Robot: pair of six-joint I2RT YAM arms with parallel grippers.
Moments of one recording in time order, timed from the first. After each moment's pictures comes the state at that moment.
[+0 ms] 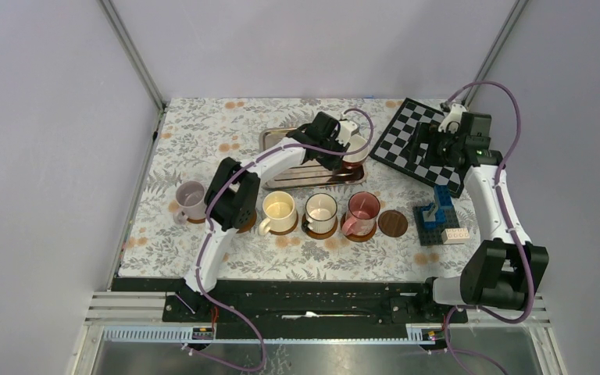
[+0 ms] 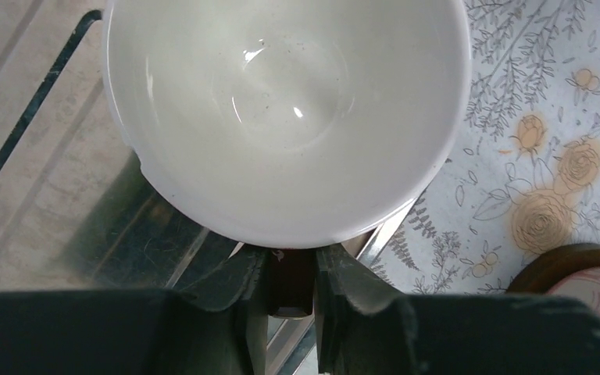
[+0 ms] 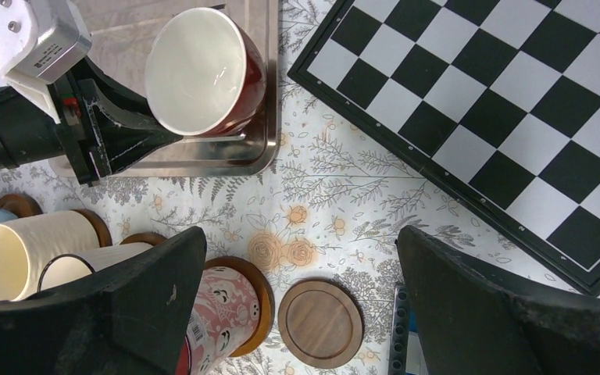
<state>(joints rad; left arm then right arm) -0.66 2.31 1.93 -0.44 0.23 0.08 -0.13 1.37 1.16 -0.51 -0.41 0.09</state>
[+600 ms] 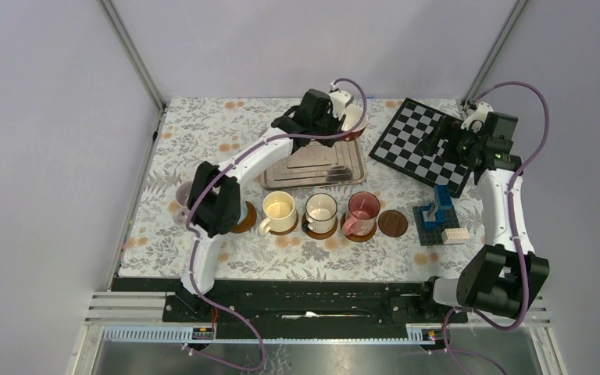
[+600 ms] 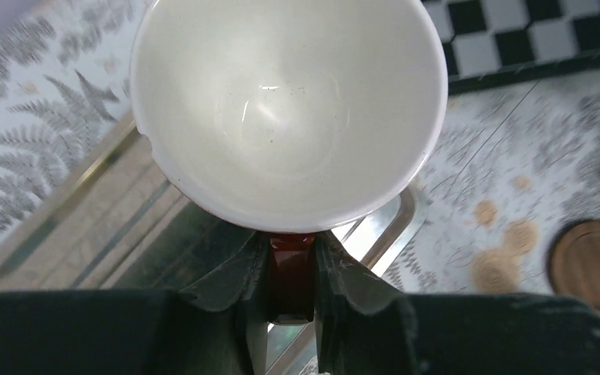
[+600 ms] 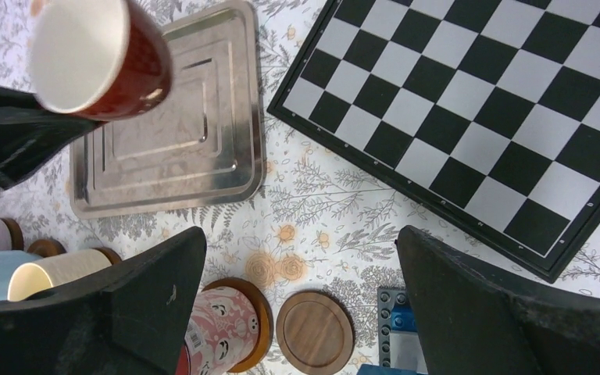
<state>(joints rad) -0.65 2.17 1.95 -0.40 0.12 0.03 -0.26 1.32 1.17 -0.50 -0.47 0.14</state>
